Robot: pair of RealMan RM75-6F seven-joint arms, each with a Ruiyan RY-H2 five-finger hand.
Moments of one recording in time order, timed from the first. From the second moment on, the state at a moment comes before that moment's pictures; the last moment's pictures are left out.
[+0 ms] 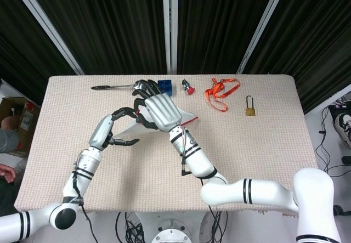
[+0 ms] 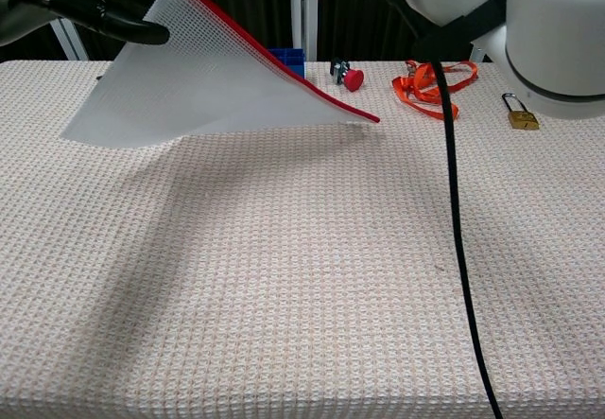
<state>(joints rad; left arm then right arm) -0.58 -1.39 -0.35 -1.86 1.06 1.07 -0.22 1.10 -1.74 0.57 -1.57 -0.91 1.00 -0.43</state>
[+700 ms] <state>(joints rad) -0.63 -1.46 -0.38 -1.79 0.97 1.07 -0.20 1.17 -1.75 0.55 -1.53 -0.87 1.03 -0.39</state>
